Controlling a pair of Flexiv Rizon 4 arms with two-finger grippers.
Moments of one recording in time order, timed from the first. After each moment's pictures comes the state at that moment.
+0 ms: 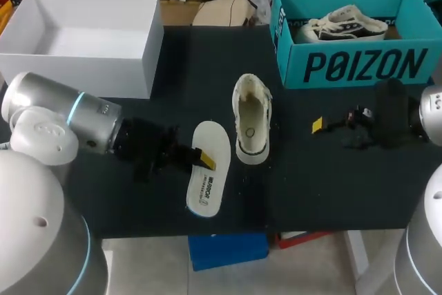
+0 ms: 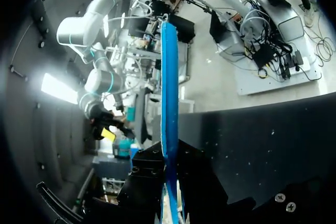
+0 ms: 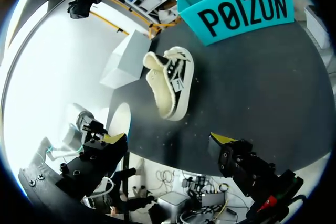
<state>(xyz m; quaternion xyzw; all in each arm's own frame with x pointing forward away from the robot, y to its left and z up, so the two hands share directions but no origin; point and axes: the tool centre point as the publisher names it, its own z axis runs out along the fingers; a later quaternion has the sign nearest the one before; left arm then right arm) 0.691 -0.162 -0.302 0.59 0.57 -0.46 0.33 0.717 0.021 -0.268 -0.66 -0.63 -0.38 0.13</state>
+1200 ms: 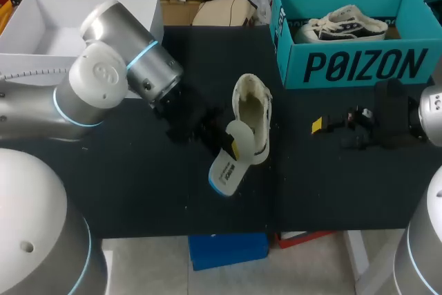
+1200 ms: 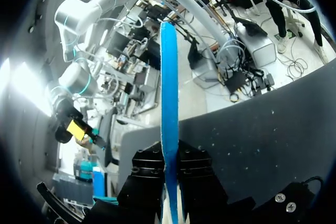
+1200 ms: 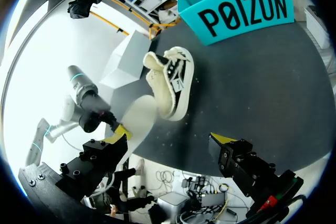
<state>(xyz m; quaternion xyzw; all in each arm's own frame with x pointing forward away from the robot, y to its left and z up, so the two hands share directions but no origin) 0.721 -0.213 -0.322 0.67 0.58 -0.45 0.13 0.717 0.022 -0.268 -0.66 -0.63 -0.39 0.13</state>
